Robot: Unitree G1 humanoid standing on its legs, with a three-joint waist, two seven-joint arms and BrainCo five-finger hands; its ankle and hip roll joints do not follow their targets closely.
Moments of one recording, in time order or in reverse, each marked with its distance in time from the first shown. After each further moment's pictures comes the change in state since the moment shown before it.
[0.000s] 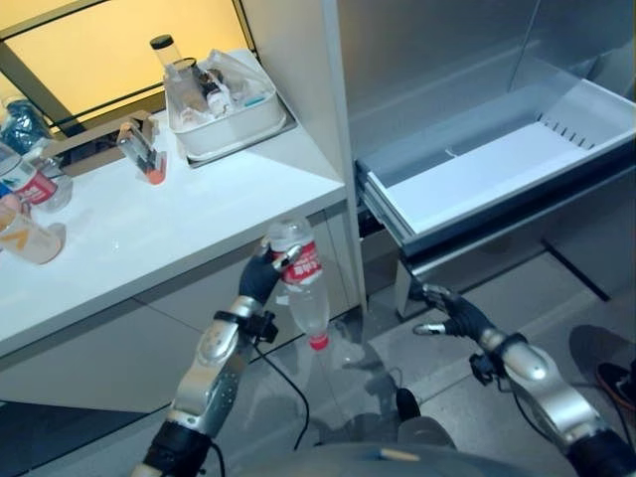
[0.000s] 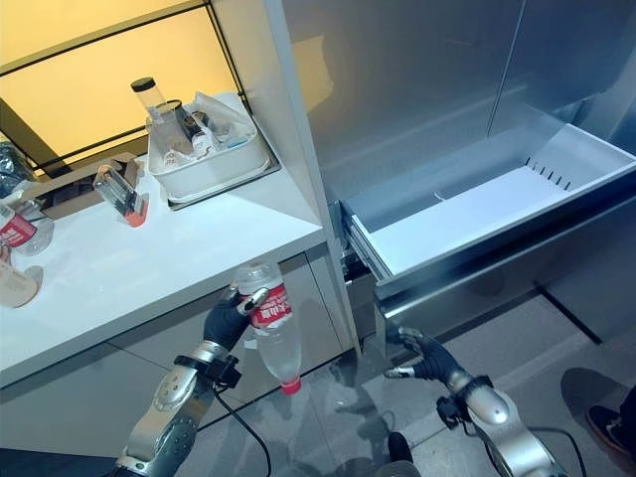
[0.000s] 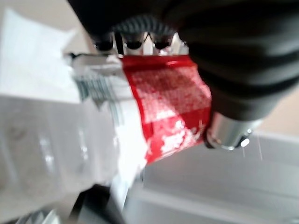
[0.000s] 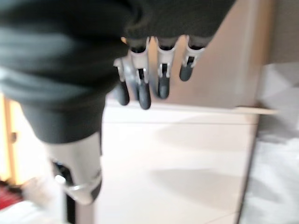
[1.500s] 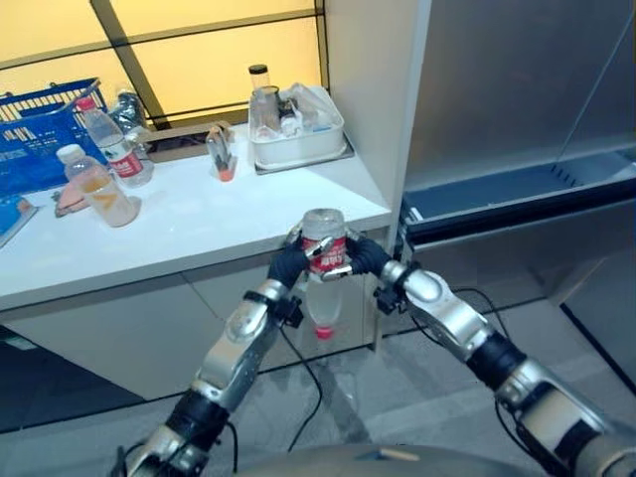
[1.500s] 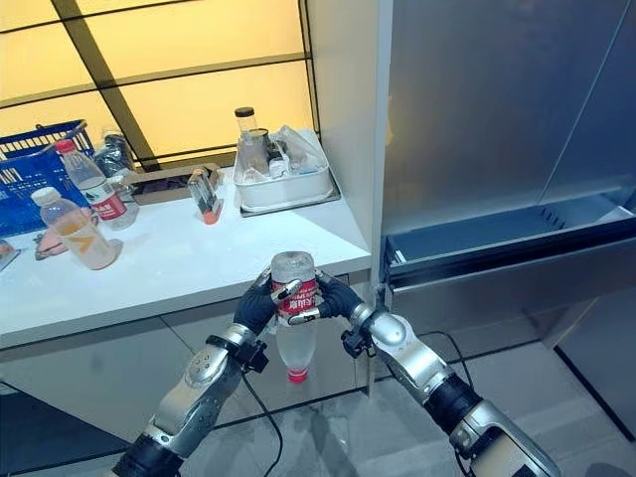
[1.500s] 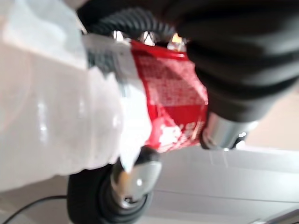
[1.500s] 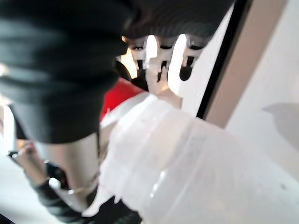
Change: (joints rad) left arm -0.158 -0.019 -0.092 0.068 0.016 0.014 0.114; right arm -0.454 0.227 0.312 0.143 0.148 -0.002 -0.016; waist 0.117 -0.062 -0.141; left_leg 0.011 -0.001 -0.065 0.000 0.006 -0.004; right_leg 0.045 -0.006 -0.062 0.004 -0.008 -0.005
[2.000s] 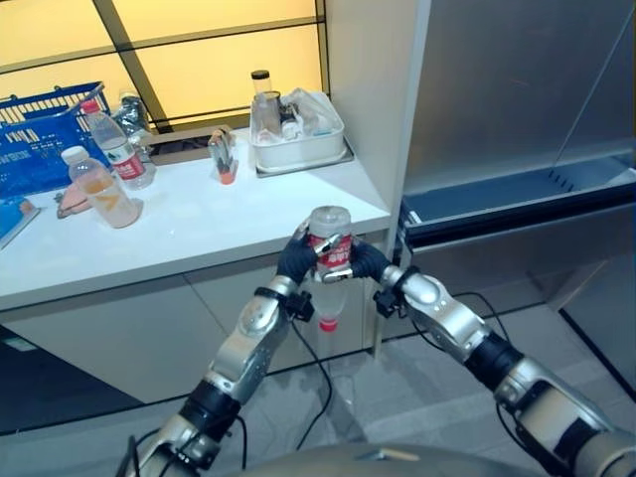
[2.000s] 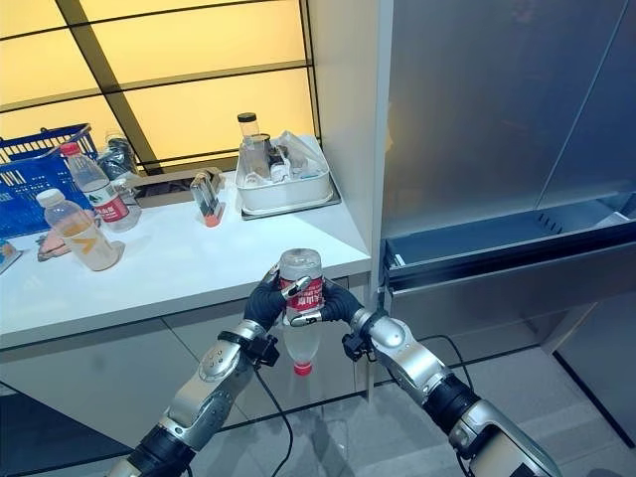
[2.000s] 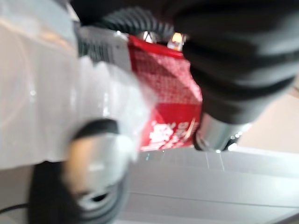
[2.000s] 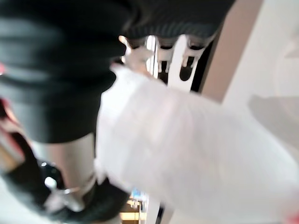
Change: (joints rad) left arm -0.070 -0.036 -0.043 0.052 -0.006 -0.013 0.076; right arm 0.003 0.021 0.034 0.058 0.075 0.000 -0.021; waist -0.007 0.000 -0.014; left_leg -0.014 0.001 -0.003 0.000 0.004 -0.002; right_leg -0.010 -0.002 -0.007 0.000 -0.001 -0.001
